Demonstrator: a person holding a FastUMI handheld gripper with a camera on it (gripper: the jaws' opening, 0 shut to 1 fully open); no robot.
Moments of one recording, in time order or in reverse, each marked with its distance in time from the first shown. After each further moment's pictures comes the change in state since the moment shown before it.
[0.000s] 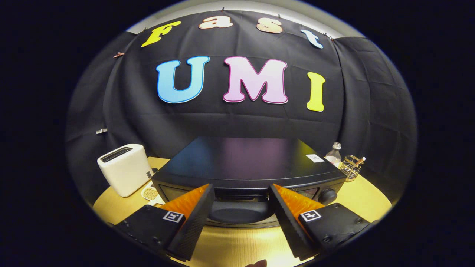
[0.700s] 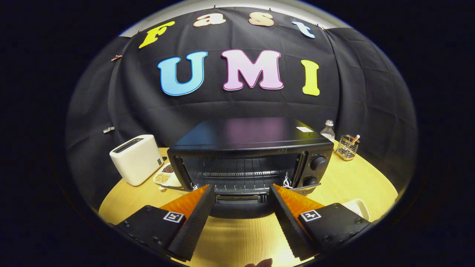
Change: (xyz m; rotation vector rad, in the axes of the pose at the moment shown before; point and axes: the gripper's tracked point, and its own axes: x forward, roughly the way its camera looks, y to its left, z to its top) arm -0.066 0.002 -0.048 0.042 0.097 0.022
